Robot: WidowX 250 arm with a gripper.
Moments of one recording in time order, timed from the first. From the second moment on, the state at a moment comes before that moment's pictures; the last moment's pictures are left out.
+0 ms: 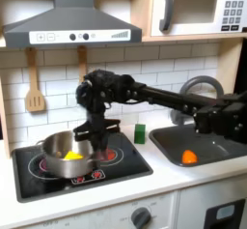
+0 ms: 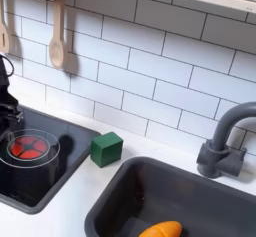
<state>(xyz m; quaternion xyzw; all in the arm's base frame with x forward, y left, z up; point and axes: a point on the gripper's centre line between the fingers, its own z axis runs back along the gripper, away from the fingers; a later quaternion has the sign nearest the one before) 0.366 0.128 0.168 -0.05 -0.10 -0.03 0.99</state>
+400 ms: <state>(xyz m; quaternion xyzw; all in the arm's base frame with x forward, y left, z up) 0.371 0.105 0.178 -0.08 -0.11 -0.03 0.99</state>
